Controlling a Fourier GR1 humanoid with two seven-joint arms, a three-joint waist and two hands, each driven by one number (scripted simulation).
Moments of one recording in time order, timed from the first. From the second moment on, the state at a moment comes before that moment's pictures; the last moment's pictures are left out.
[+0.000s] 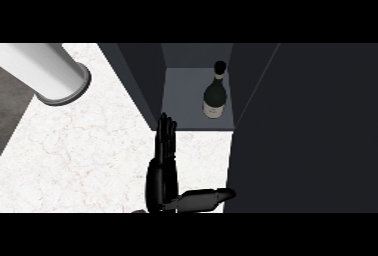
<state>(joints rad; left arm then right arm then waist) -0.21 0.08 -0.80 -1.48 0.57 0.87 -0.63 -0.07 -0.06 0.04 -2.42 -0.17 0.14 0.59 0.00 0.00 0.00</state>
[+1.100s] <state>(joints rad) 0.16 0.47 -0.82 -2.02 0.50 0.74 -0.57 0.00 -0.09 0.13 -2.42 -0.20 0.28 0.61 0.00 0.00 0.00</state>
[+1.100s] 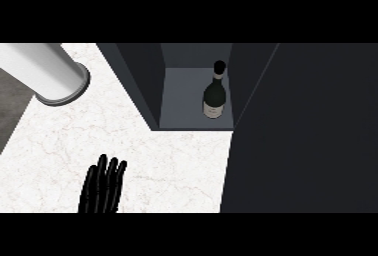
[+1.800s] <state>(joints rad) 0.33 0.62 -0.57 -2.11 0.65 0.54 -0.65 0.11 -0.03 0.41 -2.42 -0.23 0.30 0.72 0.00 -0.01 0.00</state>
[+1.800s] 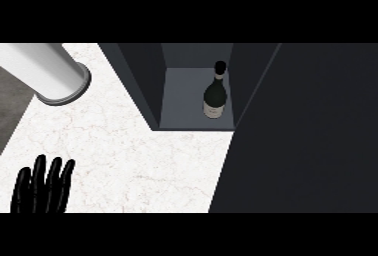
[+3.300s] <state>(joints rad) 0.49 0.79 -0.12 -2.11 0.94 0.17 -0.56 -0.20 -0.13 0.88 -2.39 0.14 -0.25 0.72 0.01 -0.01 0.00</state>
